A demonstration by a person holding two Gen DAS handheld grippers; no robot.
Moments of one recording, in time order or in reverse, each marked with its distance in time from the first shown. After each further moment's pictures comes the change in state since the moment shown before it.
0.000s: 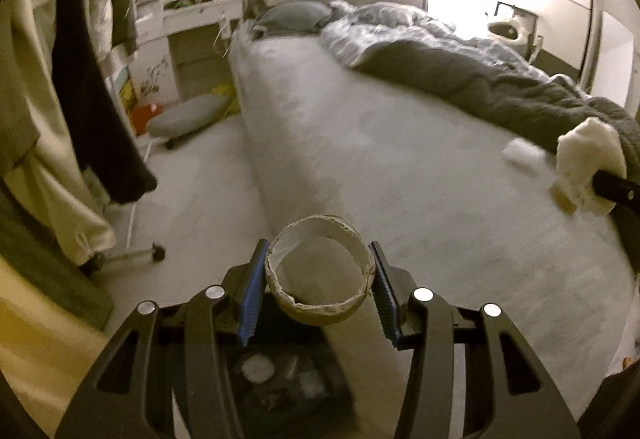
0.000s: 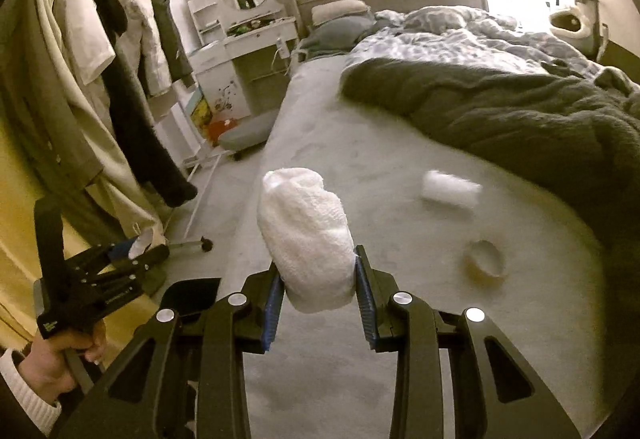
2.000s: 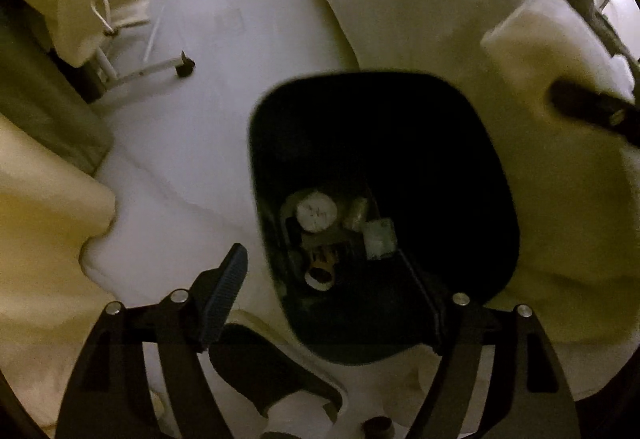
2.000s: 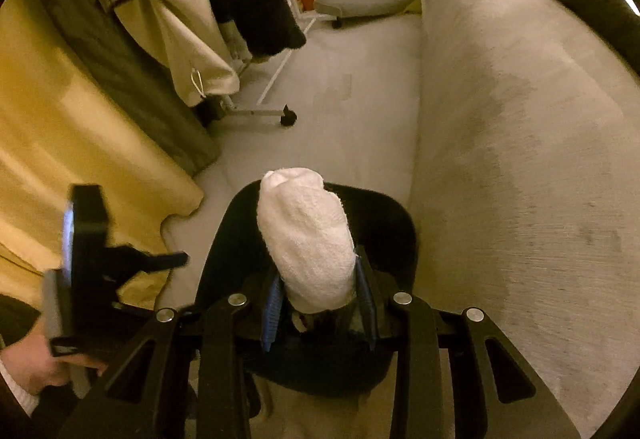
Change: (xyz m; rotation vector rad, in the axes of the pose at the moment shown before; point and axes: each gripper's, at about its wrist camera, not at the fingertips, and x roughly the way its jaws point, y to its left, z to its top) left arm 0.071 0.157 -0.142 -0.208 0.479 -0.034; right arm 0.192 0.215 -0.070 -0.254 0.443 0.183
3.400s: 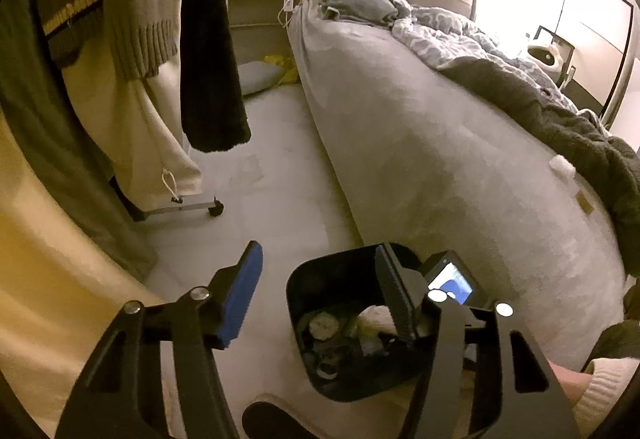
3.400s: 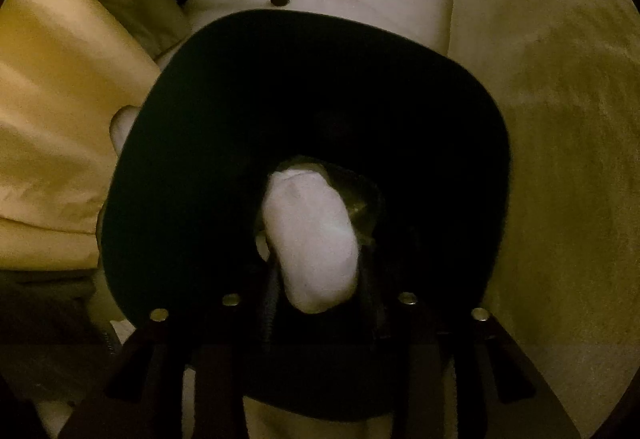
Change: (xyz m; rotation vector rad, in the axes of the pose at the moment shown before) left arm -0.172 -0.009 0.037 0.050 -0.425 0.020; right arm 0.119 0.023 -0.047 -0.131 0.346 -0.141
